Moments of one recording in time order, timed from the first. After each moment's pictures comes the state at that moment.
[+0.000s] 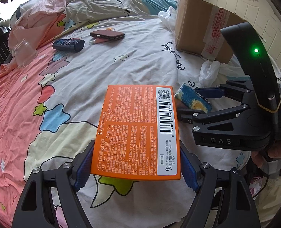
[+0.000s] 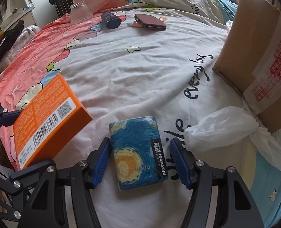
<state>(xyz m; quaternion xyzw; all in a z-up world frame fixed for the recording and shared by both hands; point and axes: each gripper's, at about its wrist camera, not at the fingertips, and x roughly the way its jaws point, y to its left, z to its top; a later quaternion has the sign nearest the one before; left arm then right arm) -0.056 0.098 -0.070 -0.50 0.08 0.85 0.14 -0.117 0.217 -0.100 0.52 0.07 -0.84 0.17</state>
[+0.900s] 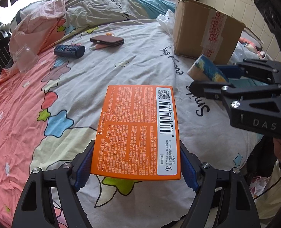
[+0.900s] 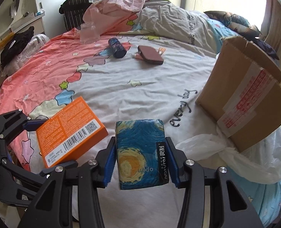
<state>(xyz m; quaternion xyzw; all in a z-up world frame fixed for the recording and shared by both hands) -0.056 0.105 -0.051 -0.49 0.09 0.85 0.15 -0.098 0.221 -0.028 0.45 0.10 -0.87 0.17</state>
